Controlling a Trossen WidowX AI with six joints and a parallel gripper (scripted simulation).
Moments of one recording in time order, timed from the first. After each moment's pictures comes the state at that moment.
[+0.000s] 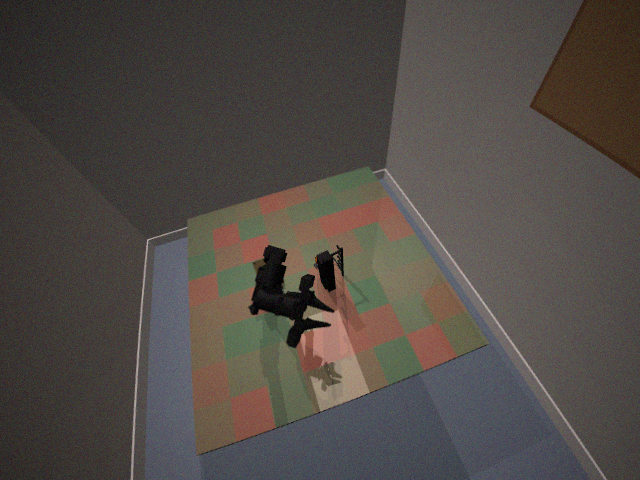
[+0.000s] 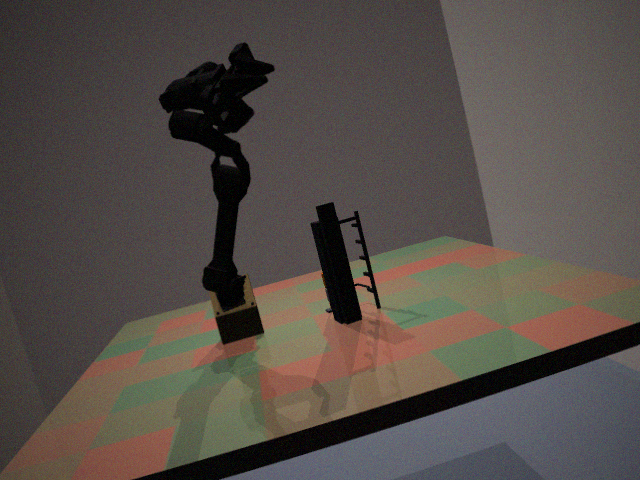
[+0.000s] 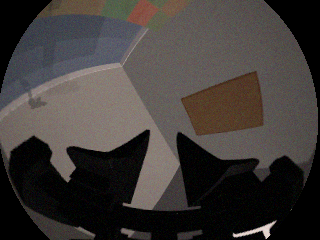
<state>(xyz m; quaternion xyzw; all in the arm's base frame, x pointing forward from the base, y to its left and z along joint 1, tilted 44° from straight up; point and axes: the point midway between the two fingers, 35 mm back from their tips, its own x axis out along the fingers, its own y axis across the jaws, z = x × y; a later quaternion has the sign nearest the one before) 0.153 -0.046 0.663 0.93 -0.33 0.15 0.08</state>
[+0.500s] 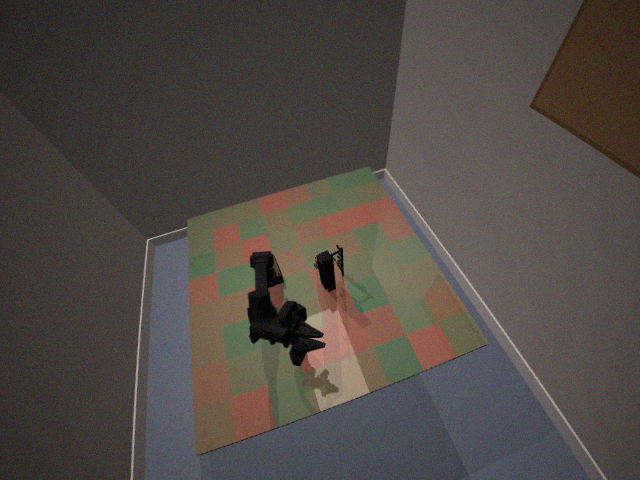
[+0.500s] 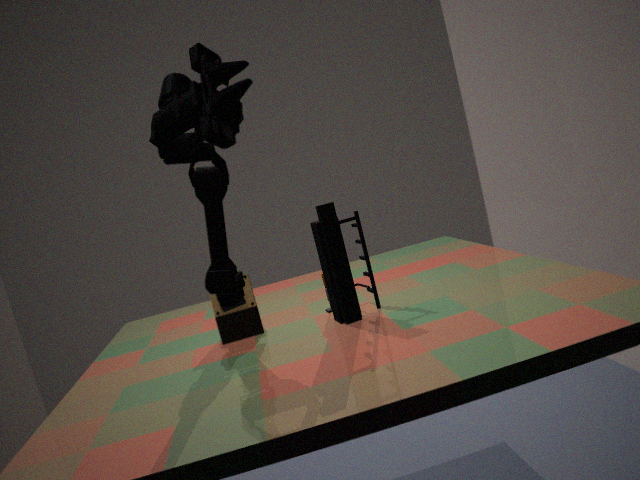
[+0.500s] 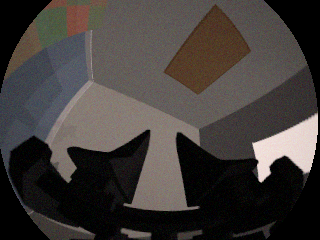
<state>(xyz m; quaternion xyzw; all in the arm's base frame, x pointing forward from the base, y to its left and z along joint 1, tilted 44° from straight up) 0.107 -0.071 0.691 0.93 -0.16 0.31 -0.12</state>
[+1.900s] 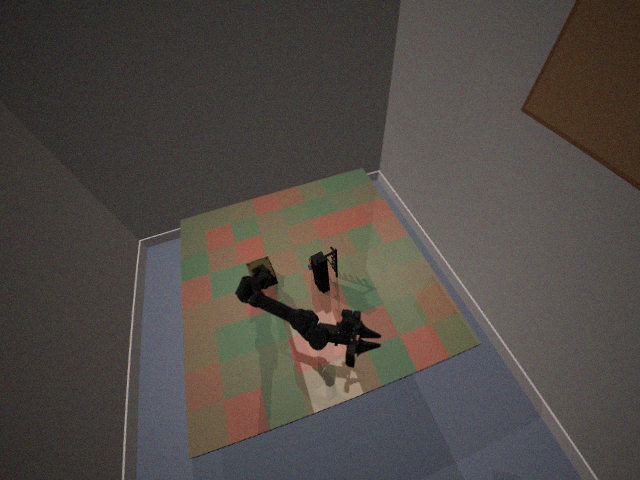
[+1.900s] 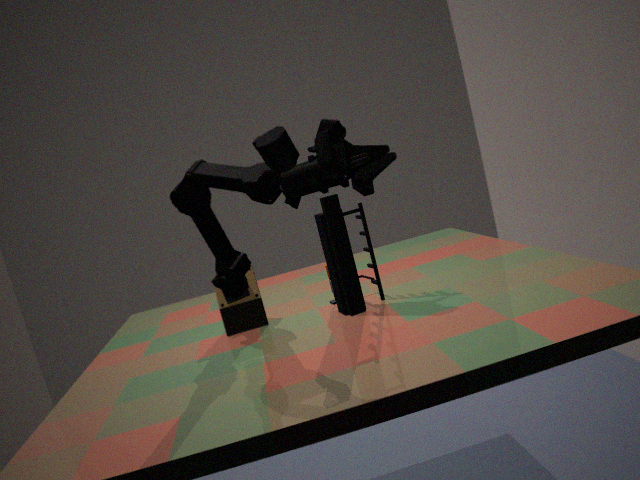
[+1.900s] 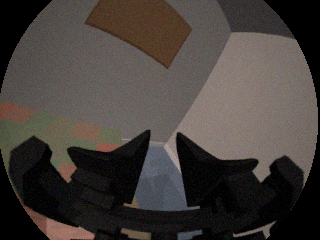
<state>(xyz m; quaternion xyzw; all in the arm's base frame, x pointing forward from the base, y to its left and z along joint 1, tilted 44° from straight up) 0.258 -0.246 0.579 0.55 0.05 0.33 -0.76</state>
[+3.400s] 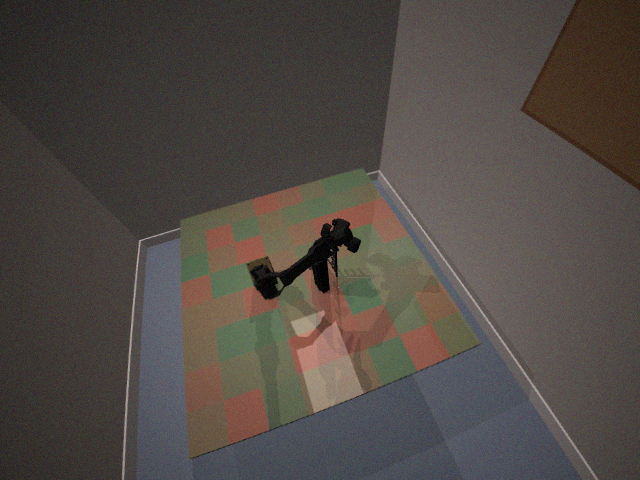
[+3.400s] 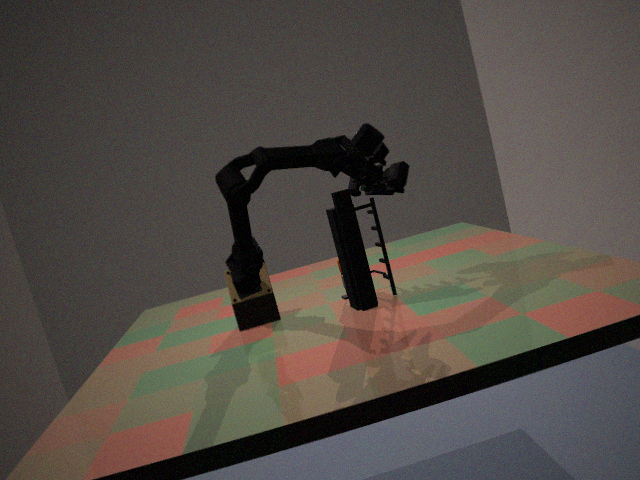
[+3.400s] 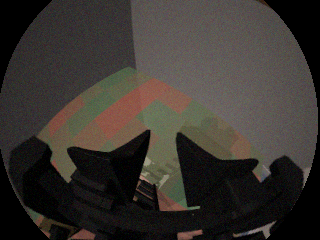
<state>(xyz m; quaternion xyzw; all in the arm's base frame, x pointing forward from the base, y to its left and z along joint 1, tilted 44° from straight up) 0.432 0.000 0.175 0.40 -0.39 -0.08 -0.82</state>
